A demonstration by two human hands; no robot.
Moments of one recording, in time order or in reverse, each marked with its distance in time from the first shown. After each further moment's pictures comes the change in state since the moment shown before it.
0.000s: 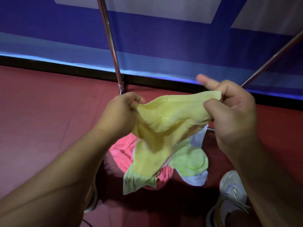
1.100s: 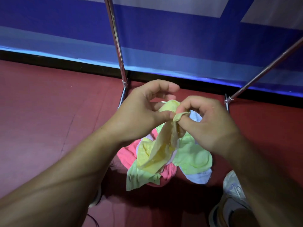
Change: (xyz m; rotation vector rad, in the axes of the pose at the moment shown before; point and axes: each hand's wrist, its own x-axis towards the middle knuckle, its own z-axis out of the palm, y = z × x) left_hand -0.024 0.037 -0.003 -0.584 -0.347 0.140; right_hand -0.008 0.013 0.020 -0.412 -0.389 -0.012
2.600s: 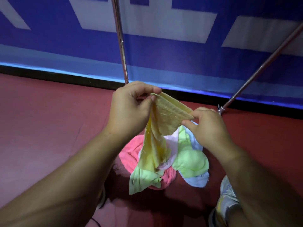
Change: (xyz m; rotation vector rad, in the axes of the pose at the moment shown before) left_hand -0.037 0.028 -0.004 0.408 0.493 0.399; right_hand -0.013 0.040 -0.011 -0.614 0.182 -0.078
